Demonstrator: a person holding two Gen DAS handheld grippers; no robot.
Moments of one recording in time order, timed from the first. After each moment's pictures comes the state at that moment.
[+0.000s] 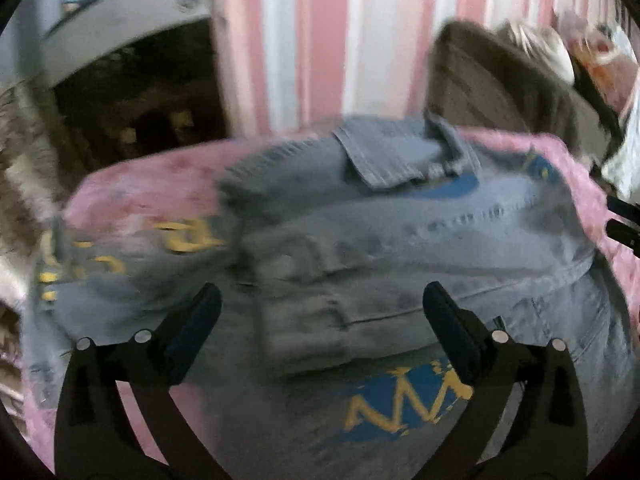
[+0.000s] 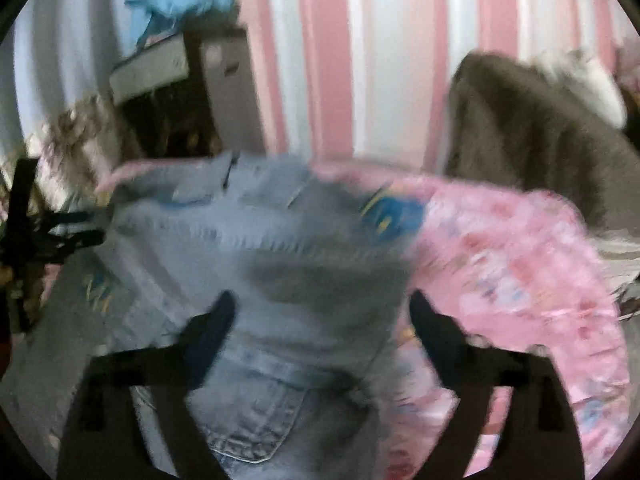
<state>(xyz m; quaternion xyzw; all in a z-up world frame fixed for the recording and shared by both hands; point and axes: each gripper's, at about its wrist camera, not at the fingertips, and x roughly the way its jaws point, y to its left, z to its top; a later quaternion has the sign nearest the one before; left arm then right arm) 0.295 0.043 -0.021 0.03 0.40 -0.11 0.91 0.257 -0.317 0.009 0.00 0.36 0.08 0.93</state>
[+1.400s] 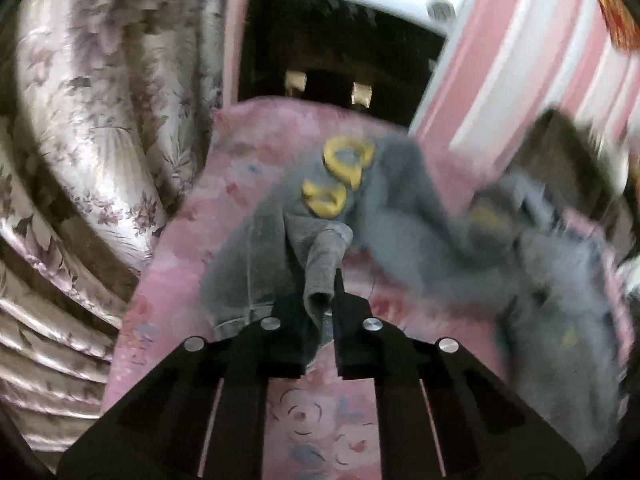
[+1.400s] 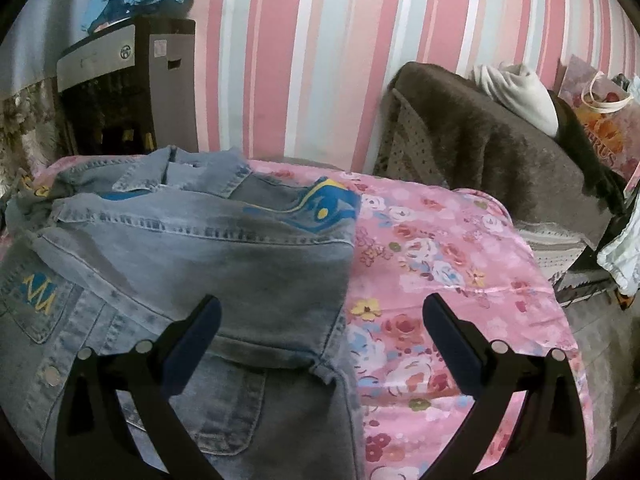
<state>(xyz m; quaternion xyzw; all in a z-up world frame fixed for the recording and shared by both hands) 0.264 0.296 -0.027 -0.13 0.41 -0.01 0.90 0.247 -0.302 -0.005 -0.05 0.36 -0.05 0.93</state>
